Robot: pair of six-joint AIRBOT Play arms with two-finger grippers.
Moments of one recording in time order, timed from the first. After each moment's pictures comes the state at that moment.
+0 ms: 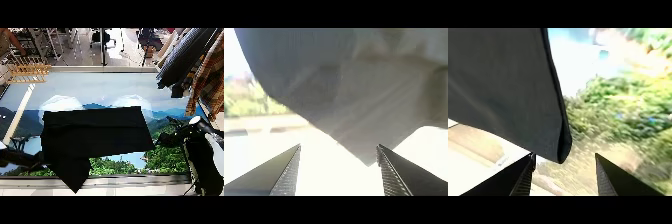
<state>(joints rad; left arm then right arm) 0.49 -1.12 0.61 1.08 -1.42 -1.25 -0.38 -1.59 1.05 -1.01 1.42 1.03</state>
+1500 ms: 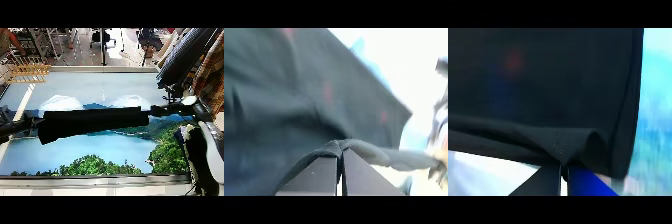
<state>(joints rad) 0.51 -1.37 0.94 0.38 -1.03 -1.15 -0.14 -1.60 1.40 -0.89 1.05 1.15</state>
